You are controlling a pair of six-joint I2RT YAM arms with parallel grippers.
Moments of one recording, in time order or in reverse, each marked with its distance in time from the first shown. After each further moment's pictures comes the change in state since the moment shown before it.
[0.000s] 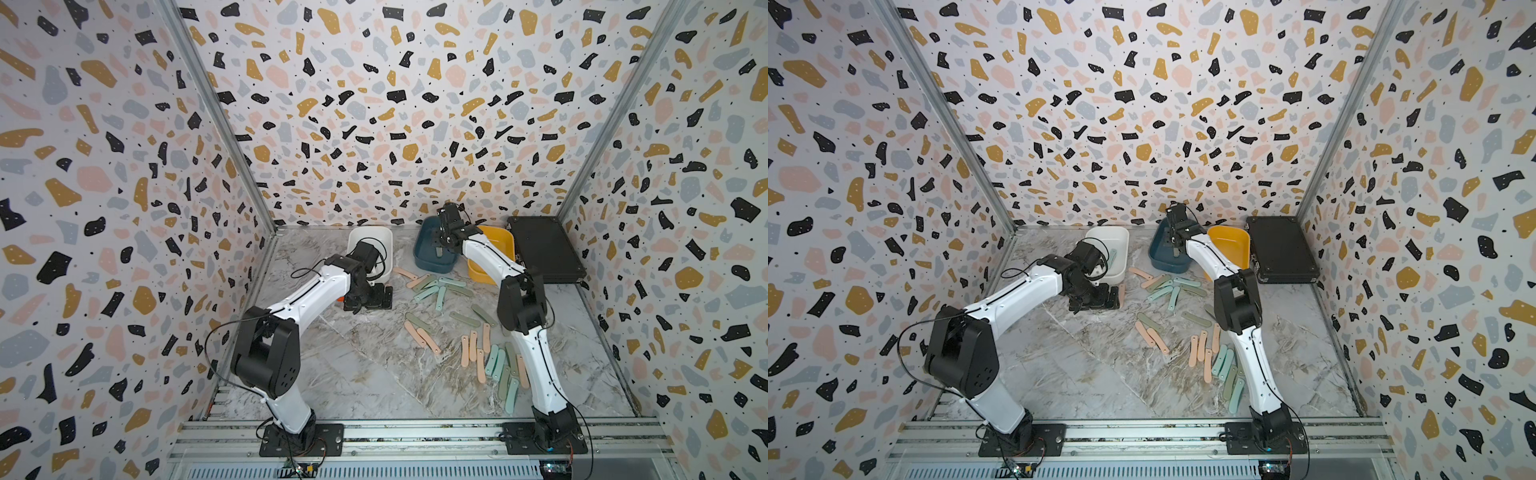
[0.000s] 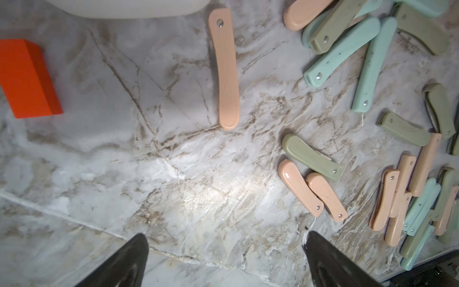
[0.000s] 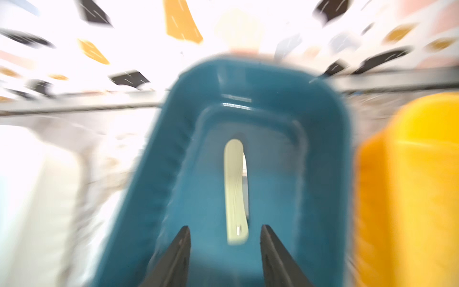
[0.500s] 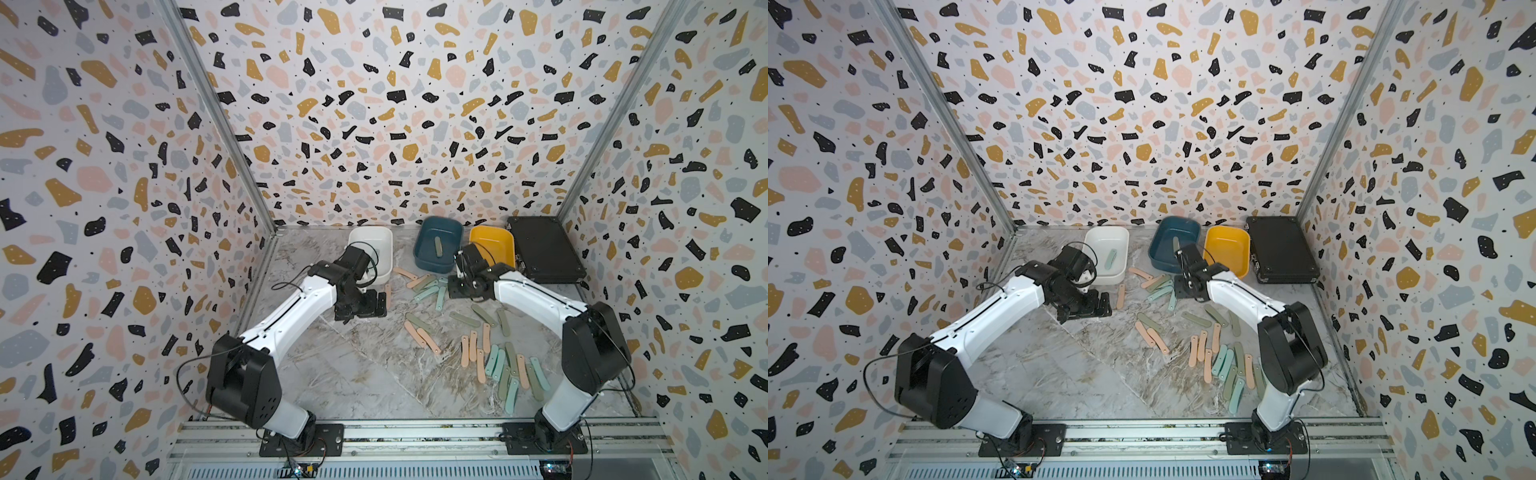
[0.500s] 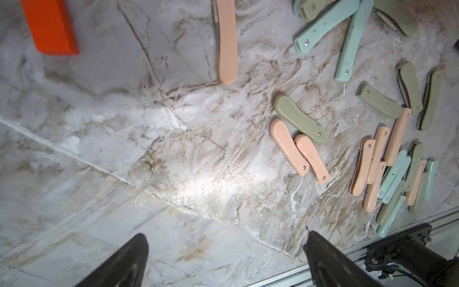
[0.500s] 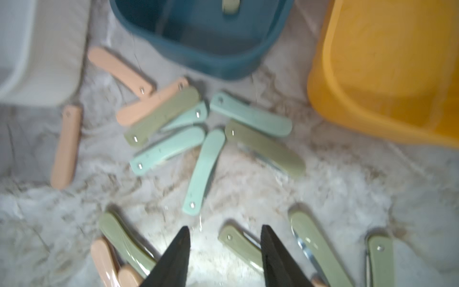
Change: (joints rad) left arm 0.000 -0.188 -0.108 -0.105 0.029 -0.055; right arm 0.111 -0.660 -0.958 -0.038 -0.072 0.048
